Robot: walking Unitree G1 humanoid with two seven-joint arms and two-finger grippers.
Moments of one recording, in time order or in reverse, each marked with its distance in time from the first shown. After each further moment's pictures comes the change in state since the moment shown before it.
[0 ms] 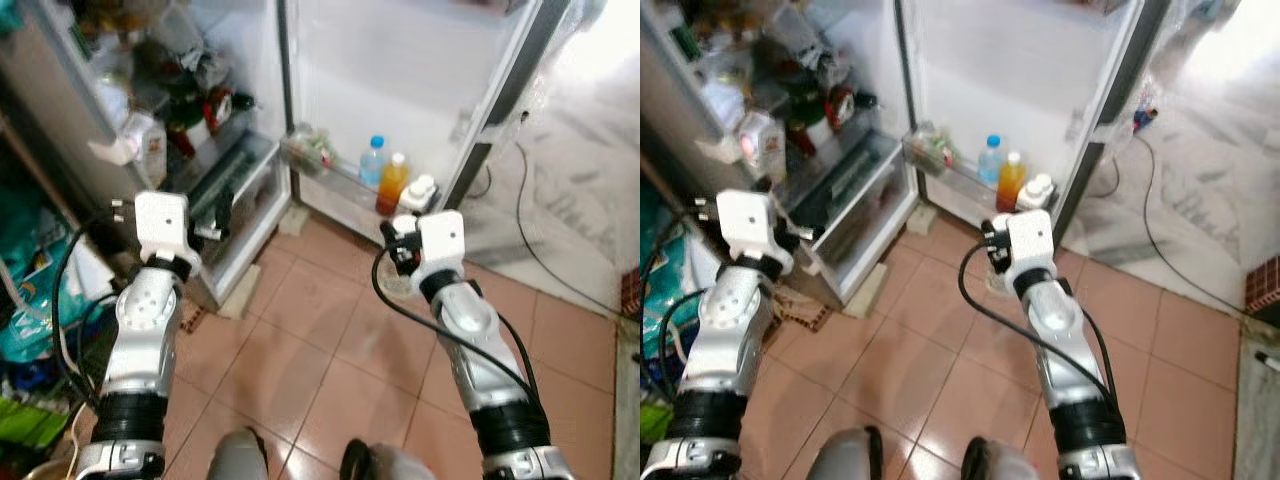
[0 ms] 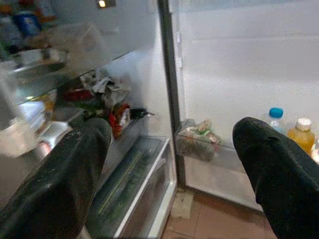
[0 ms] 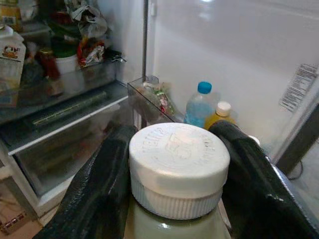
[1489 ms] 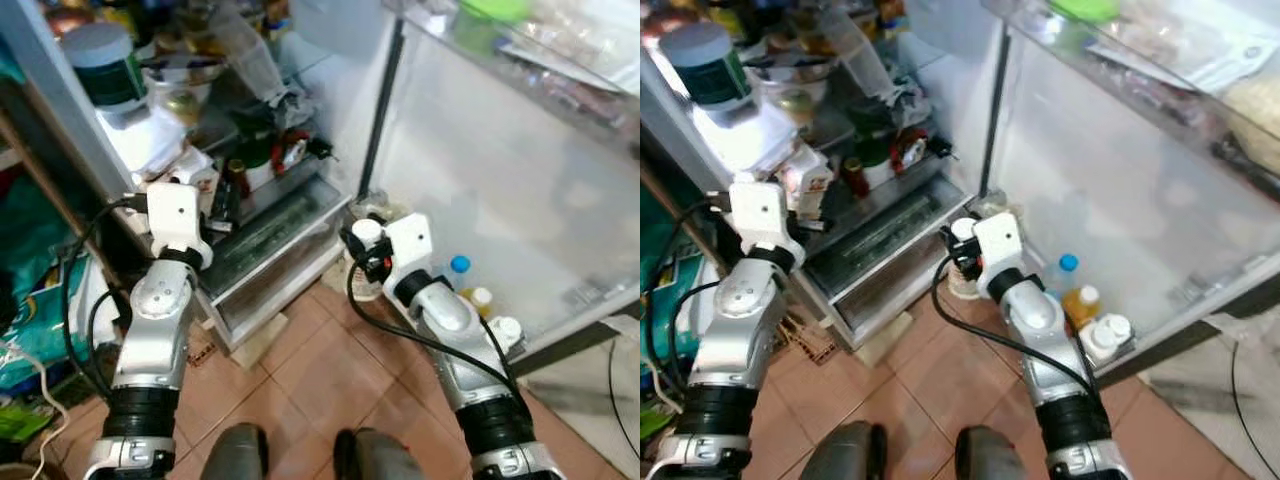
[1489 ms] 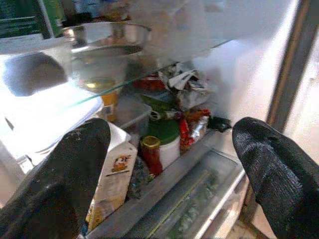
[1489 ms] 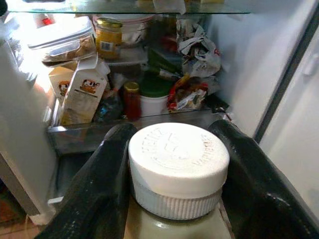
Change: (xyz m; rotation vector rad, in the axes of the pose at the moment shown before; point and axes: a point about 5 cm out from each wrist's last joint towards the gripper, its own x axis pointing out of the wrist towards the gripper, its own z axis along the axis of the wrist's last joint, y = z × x) left arm 0.006 -0.017 0.001 -0.021 0.063 0.022; right arm 0.004 0.025 0.002 0.017 -0.034 0.219
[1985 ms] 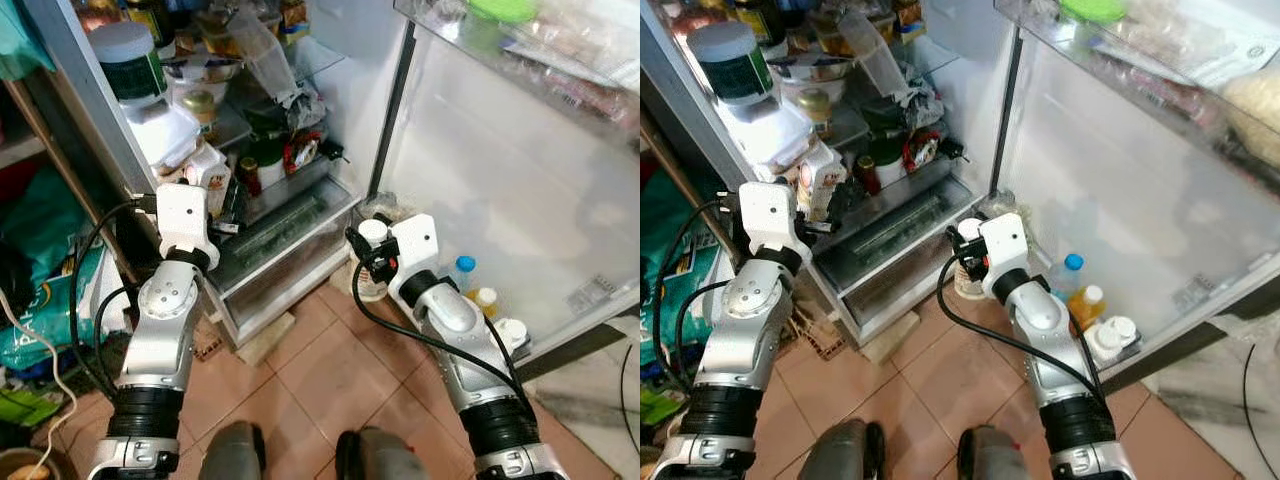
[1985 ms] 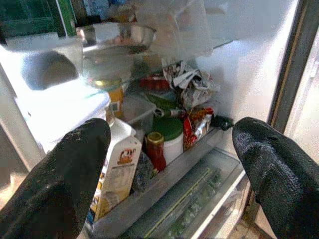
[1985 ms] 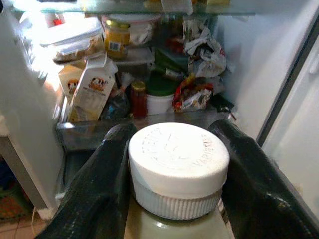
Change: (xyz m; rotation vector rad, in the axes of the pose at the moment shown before) left arm 0.001 -0.002 0.000 -0.001 -0.001 0.003; right arm -0.001 -0.001 -0.001 0.008 0.001 -0.006
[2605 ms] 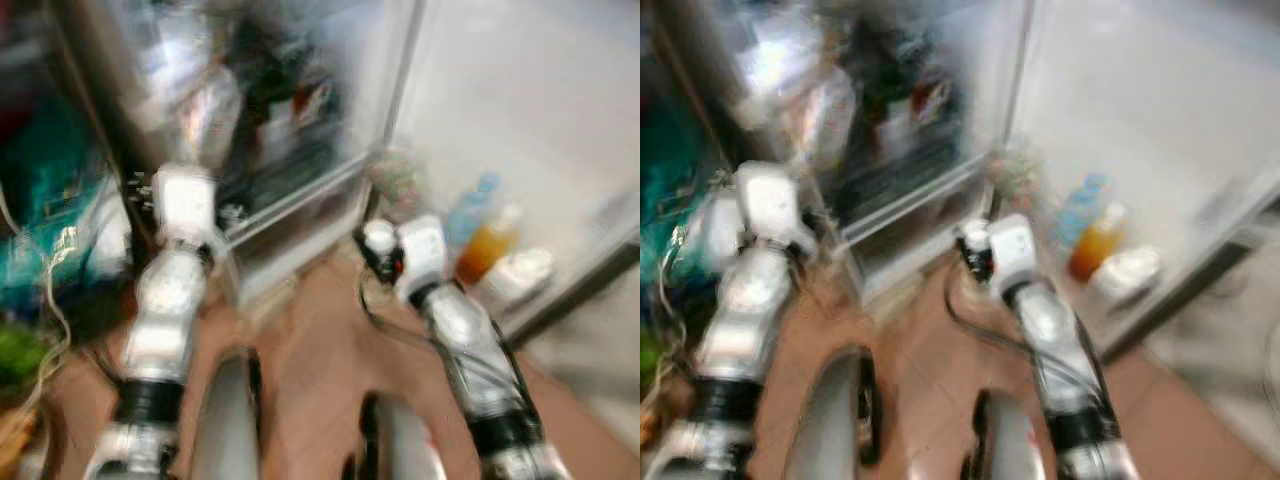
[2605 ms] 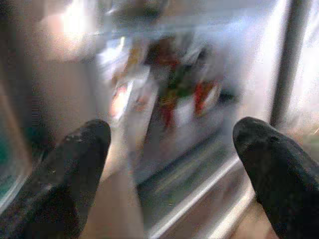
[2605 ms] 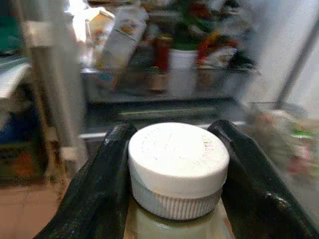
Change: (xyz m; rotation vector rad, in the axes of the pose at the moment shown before) left arm 0.001 0.004 0.003 0.006 -0.020 0.026; right arm -0.001 -0.001 0.003 -0.004 -0.019 -0.005
